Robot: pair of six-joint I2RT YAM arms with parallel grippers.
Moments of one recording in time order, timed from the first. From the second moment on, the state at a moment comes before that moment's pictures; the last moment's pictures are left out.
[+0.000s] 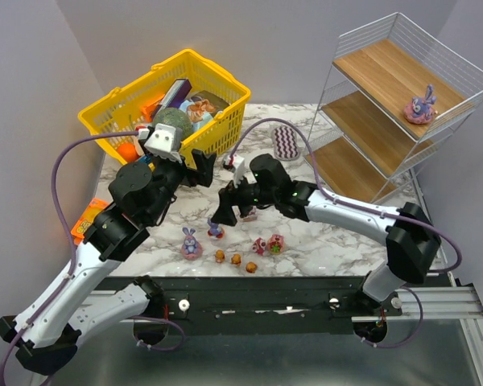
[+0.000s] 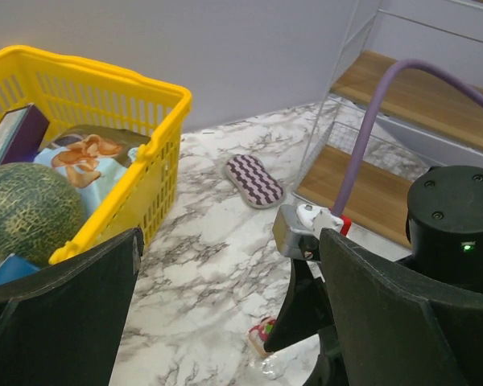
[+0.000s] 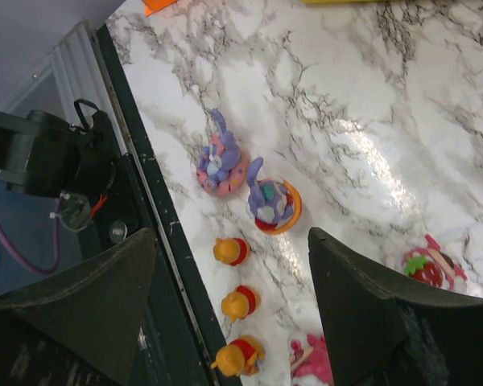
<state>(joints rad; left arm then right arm) -0.71 0.83 1.11 -0.26 -0.27 -0.12 0.90 1.57 1.13 -0.04 -0.43 0.23</state>
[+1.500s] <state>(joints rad) -0.71 0.73 1.12 -0.39 -0.47 -0.10 1.05 2.18 1.68 -0.21 -0.55 -0.03</state>
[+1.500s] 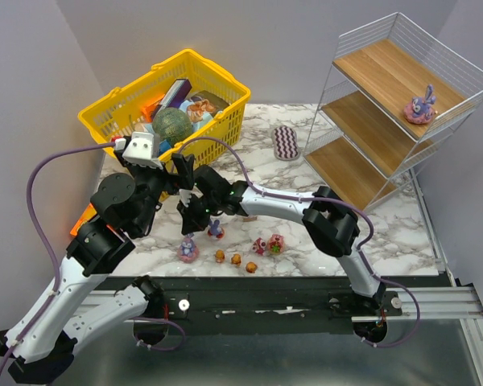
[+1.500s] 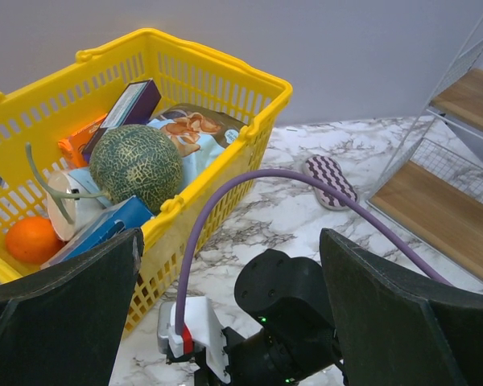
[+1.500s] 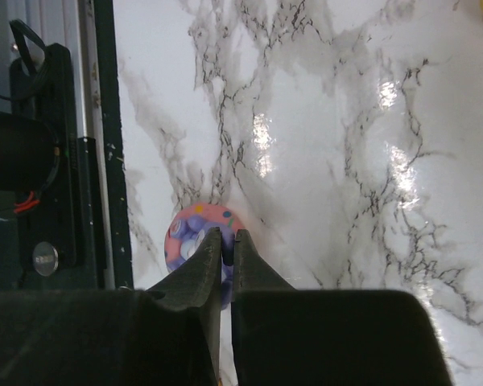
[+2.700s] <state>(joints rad) -0.70 0.84 1.27 -0.35 -0.30 -0.09 0.68 1.74 2.20 -0.89 -0.35 -0.18</state>
